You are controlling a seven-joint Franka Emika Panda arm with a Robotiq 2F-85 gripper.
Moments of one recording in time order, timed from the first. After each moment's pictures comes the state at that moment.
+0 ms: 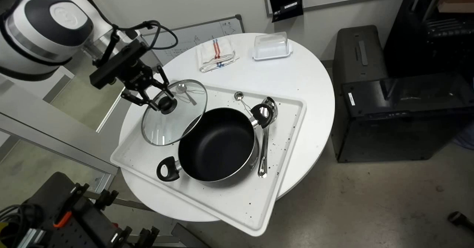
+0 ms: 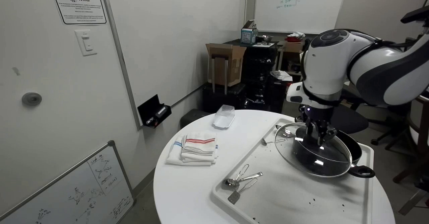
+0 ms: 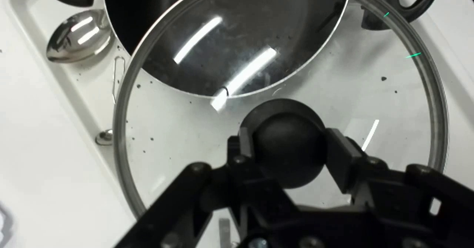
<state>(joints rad) 0.14 0.43 0.02 -2.23 -0.59 2.51 -0.42</state>
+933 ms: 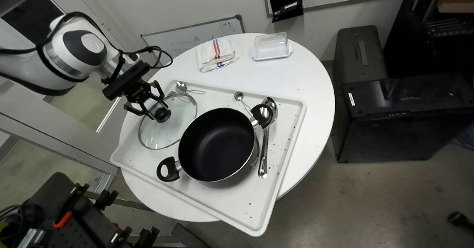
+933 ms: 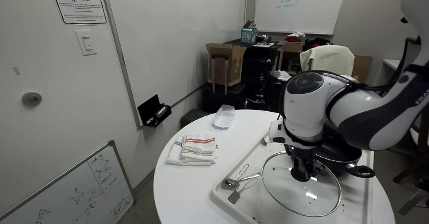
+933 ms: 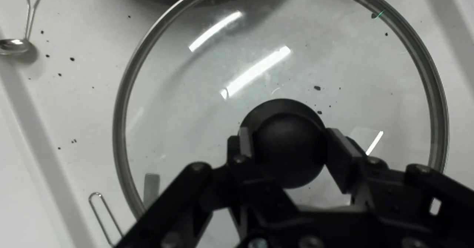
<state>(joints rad) 0.22 0.68 0.09 -2.07 -0.62 2.51 -0.39</state>
